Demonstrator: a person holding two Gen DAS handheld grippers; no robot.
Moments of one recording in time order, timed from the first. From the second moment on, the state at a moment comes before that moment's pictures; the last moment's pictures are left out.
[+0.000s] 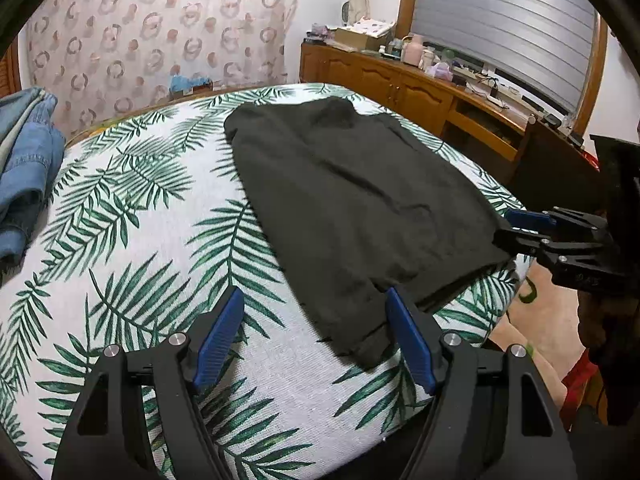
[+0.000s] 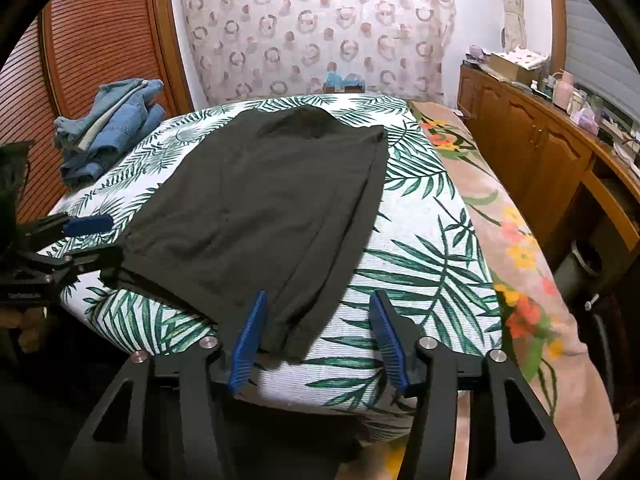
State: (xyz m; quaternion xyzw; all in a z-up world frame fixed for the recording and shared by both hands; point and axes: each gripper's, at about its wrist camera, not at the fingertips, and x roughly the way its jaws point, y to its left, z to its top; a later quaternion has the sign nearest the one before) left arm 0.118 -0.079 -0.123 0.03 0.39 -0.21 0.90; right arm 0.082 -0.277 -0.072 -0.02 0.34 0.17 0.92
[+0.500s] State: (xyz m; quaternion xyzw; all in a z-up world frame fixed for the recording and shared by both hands) left arm 0.108 -0.087 -0.127 0.03 0.38 -0.23 0.90; right arm 0.079 -0.265 -0.077 -0.02 0.34 0.19 0.92
